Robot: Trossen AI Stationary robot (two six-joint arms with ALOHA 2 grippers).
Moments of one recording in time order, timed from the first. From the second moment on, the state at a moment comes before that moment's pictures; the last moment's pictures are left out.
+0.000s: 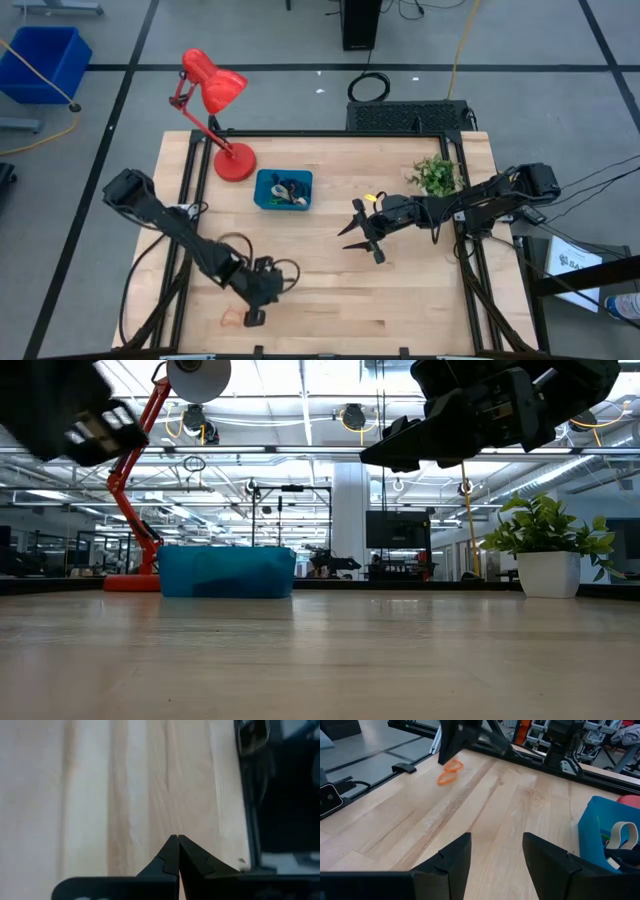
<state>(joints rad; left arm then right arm) -0.62 1.58 0.97 -0.36 -0.02 -0.63 0.07 1.44 0.58 0.52 -0.23 -0.23</state>
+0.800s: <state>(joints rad) -0.68 1.64 0.97 -0.39 0.04 -0.60 0.07 1.44 0.58 0.51 -0.23 -0.25</state>
